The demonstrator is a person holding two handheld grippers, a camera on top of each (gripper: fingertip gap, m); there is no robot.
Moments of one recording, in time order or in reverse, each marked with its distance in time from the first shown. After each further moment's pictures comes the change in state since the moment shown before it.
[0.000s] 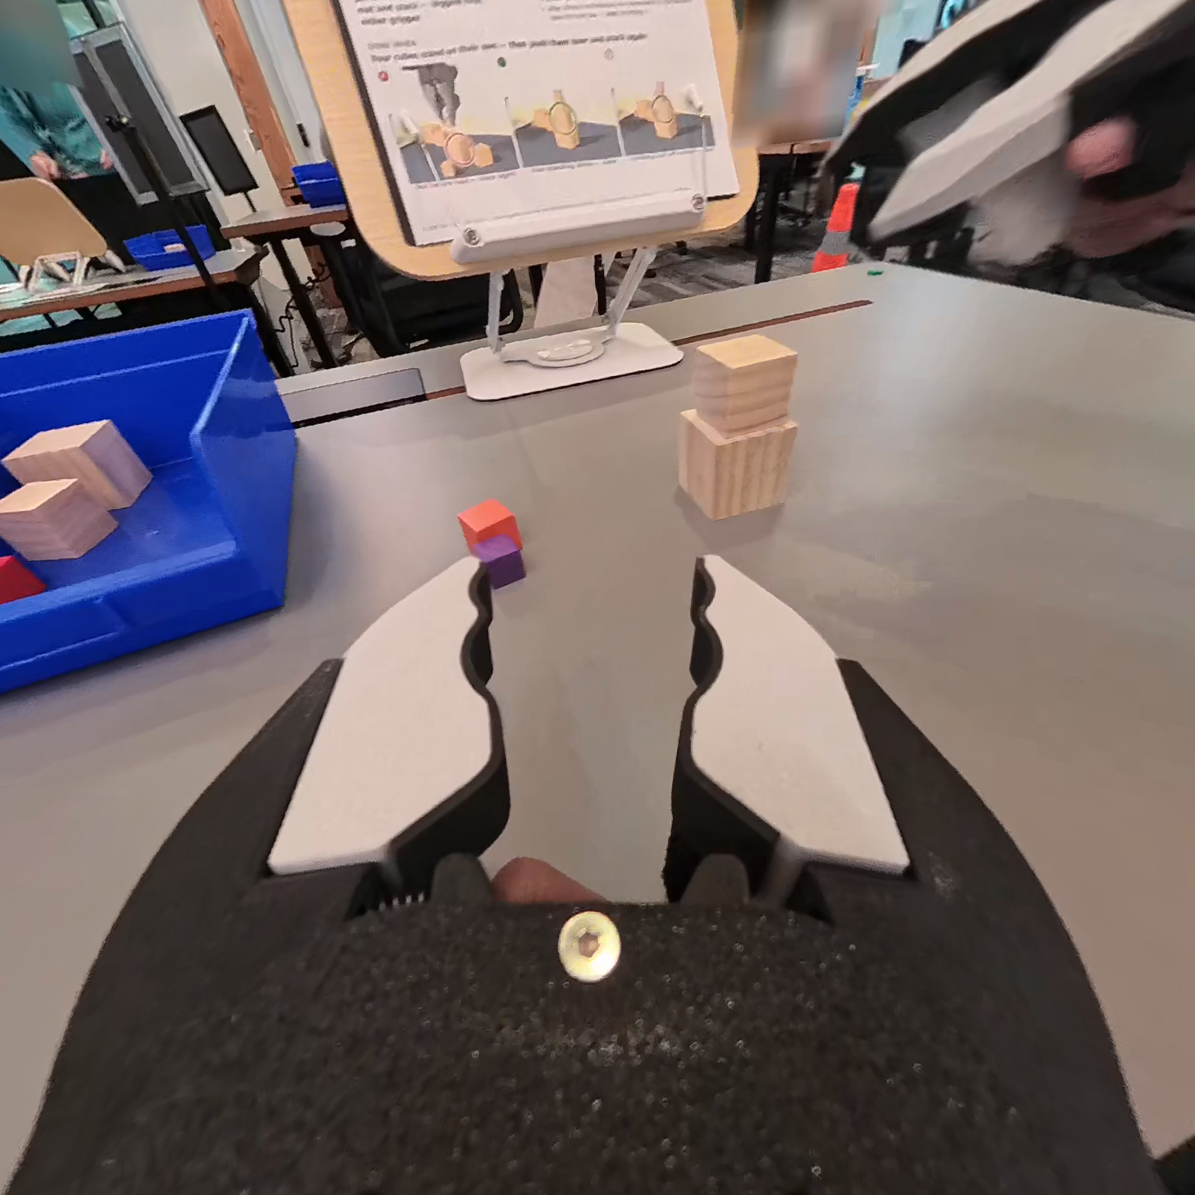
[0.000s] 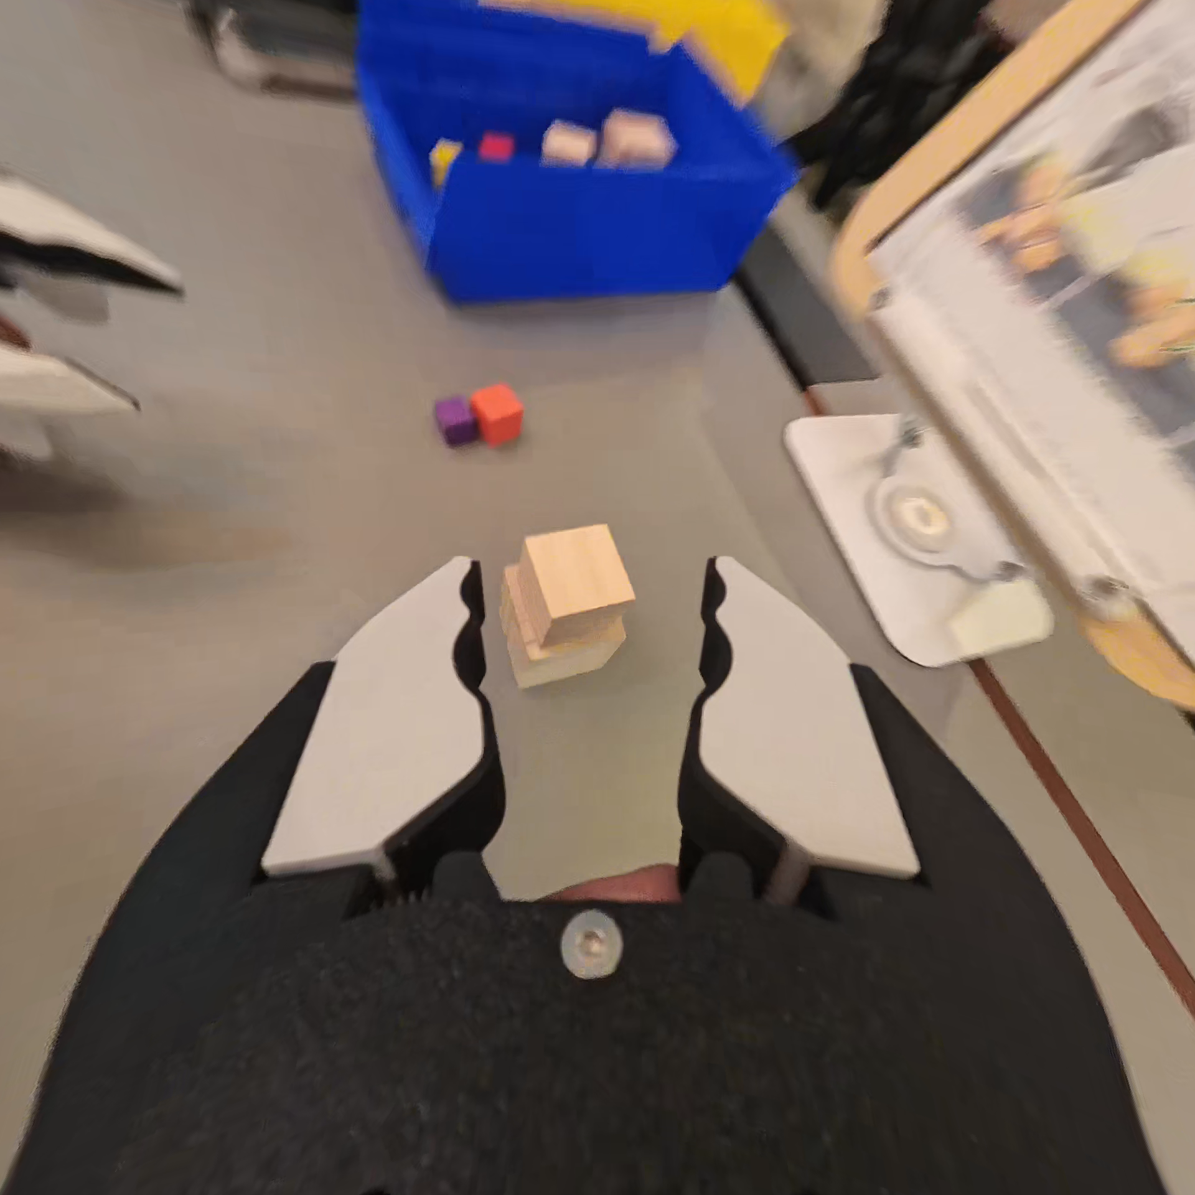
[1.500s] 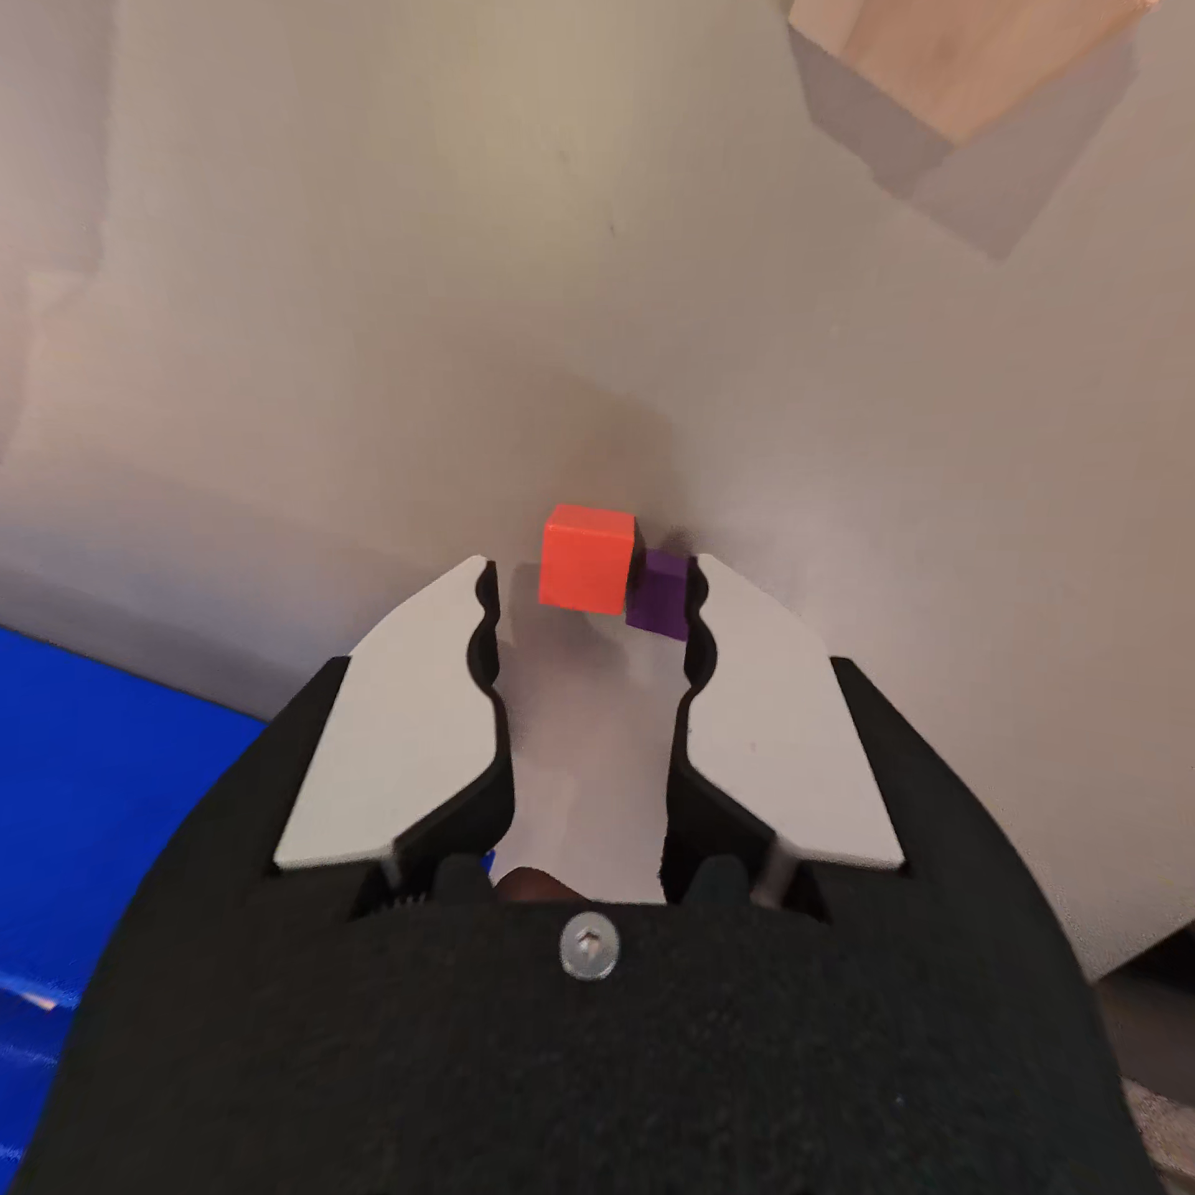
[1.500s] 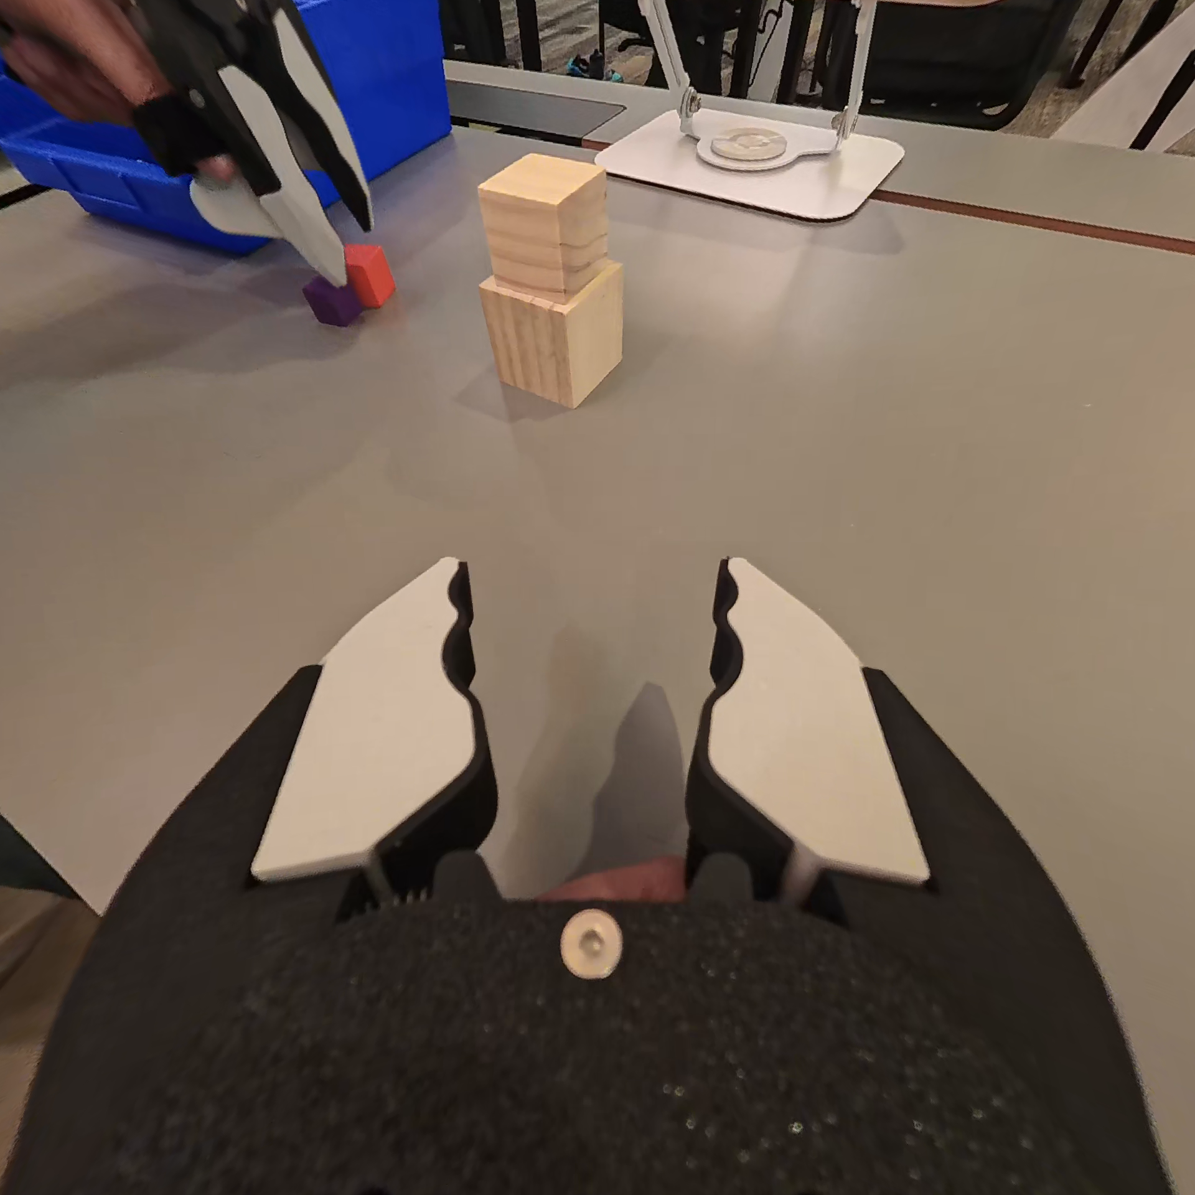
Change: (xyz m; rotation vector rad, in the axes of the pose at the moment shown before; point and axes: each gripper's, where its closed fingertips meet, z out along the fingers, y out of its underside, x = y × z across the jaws) left arm -0.060 0.055 0.139 -1.099 0.596 0.565; right arm -0.095 0.123 -0.061 0.001 0.446 0.539
